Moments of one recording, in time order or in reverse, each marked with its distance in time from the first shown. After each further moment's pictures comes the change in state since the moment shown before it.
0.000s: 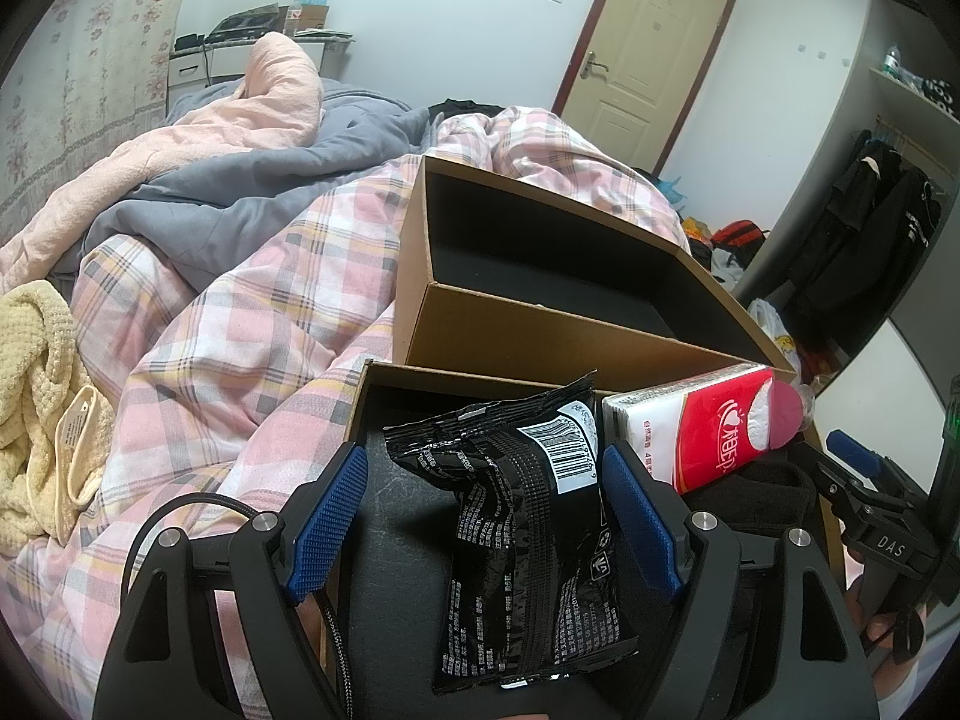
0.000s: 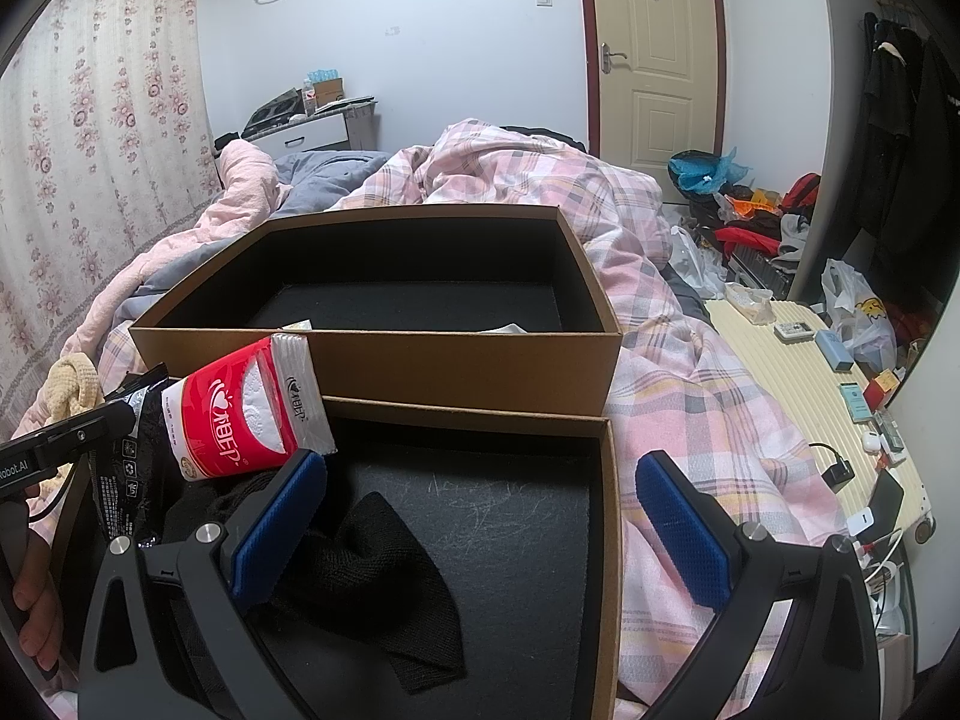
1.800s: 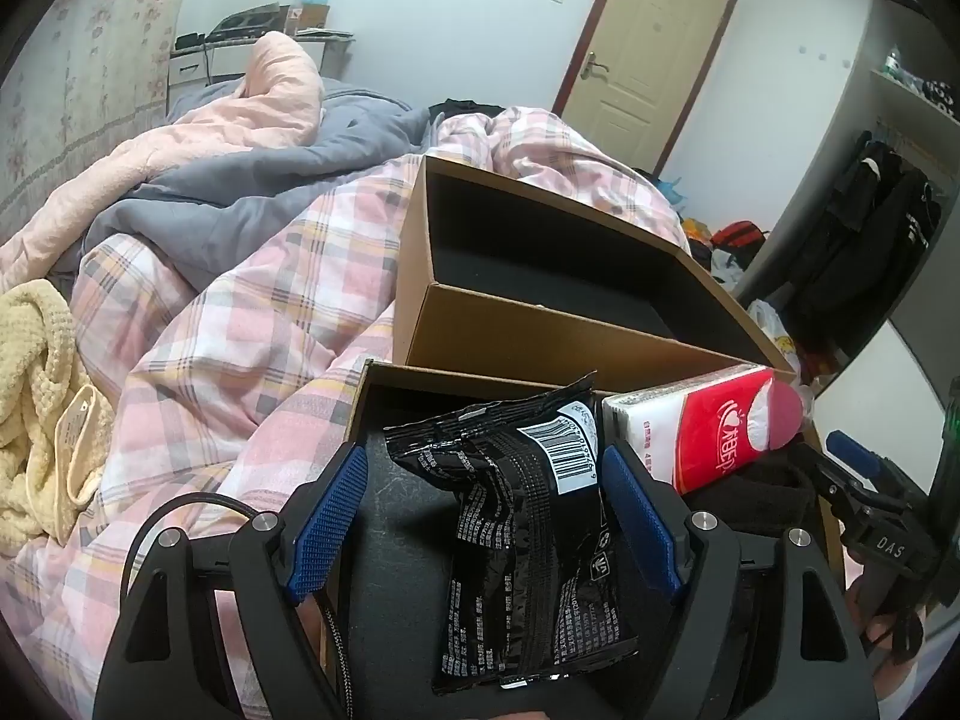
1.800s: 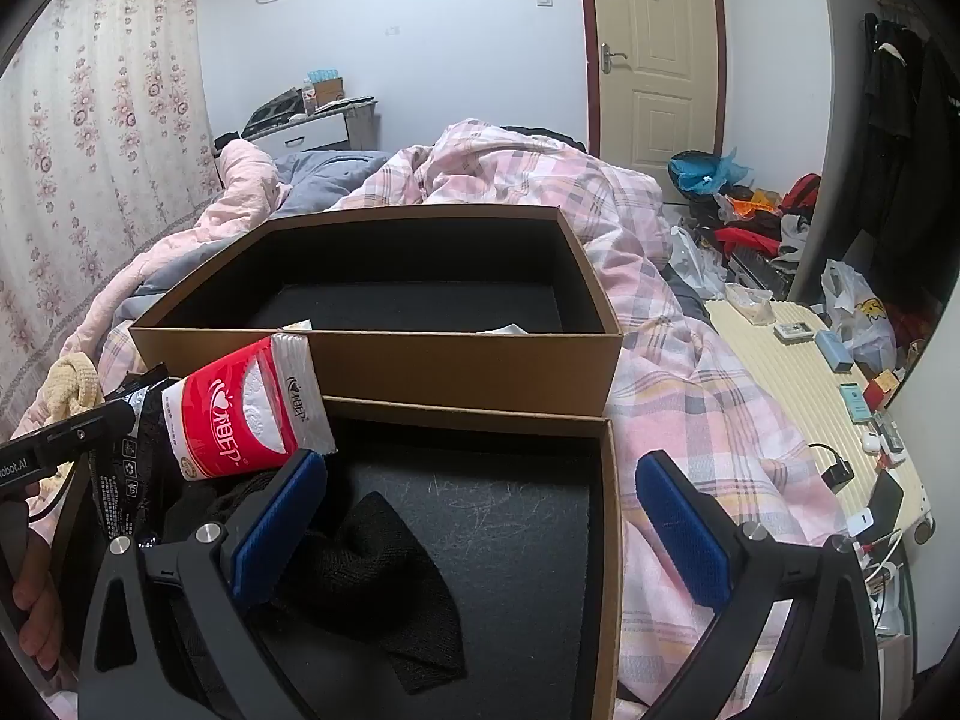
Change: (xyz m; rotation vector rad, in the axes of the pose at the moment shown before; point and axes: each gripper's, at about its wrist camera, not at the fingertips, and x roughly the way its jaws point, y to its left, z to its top) left arm 0.000 0.001 0.000 -0.008 0.002 -0.007; right arm 0.000 0.000 0.000 -0.003 -0.001 -0.002
